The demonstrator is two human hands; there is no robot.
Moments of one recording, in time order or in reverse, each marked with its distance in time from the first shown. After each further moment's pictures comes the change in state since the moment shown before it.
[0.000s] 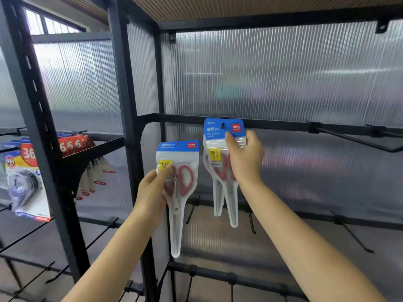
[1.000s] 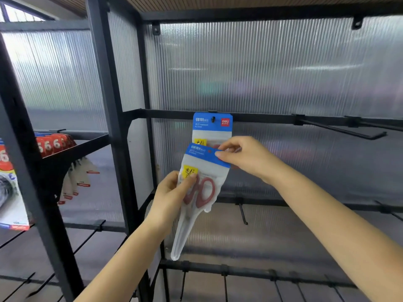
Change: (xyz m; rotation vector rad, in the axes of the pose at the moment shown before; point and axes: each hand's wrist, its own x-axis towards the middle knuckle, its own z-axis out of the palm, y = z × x) left_hand -0.022 -0.016 0.026 0.170 -0.243 0.066; right_hand 0.003 -0.024 -0.050 -0.391 -0.651 0.062
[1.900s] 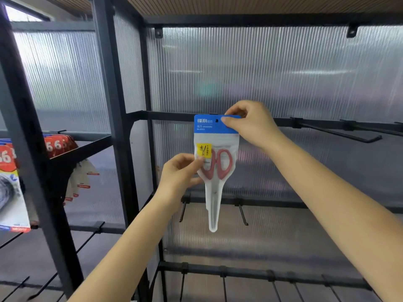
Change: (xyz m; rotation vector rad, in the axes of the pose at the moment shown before) left_hand 0.025 0.027 0.010 -0.082 -0.073 0.040; right_hand 0.028 -0.039 -0.025 -0.065 0.321 -0.152
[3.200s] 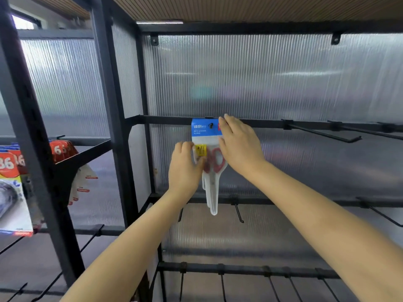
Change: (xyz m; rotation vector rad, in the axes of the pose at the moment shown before) left_hand 0.028 -0.007 0.020 0.861 0.209 0.366; right_hand -0.013 0.045 0.035 -0.896 0.046 -0.295
